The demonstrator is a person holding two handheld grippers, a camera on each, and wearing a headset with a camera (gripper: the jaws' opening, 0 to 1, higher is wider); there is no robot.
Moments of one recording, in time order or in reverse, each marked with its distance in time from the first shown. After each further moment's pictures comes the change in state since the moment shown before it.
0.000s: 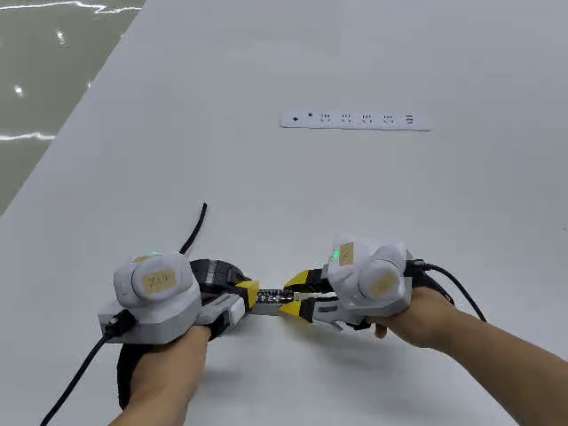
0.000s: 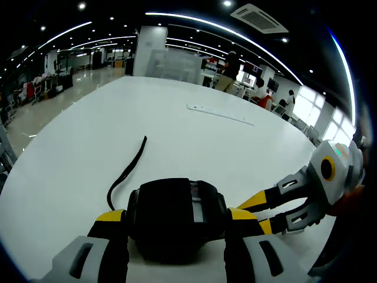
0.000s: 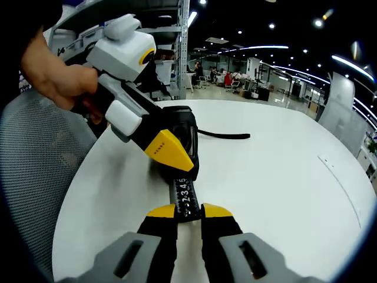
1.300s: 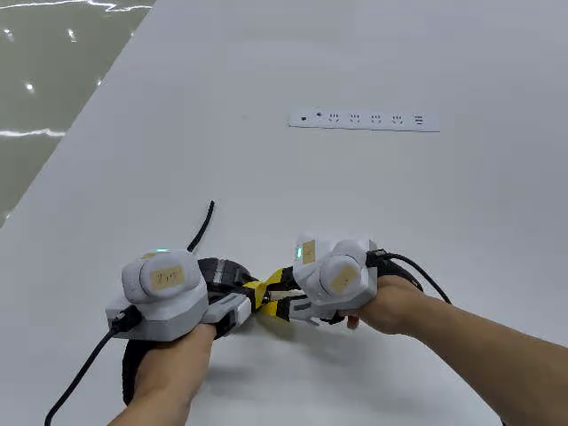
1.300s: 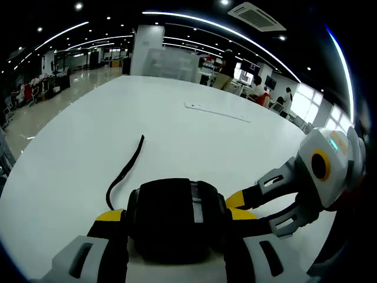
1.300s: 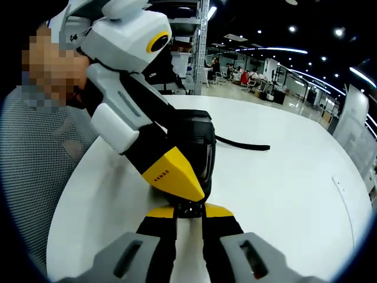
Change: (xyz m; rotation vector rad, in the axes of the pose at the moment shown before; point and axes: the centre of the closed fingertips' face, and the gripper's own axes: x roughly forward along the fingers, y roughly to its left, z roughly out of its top) left arm 0.000 0.000 -0.003 0.025 0.011 -0.012; right arm 0.029 0.011 0.013 -0.118 0.053 0.082
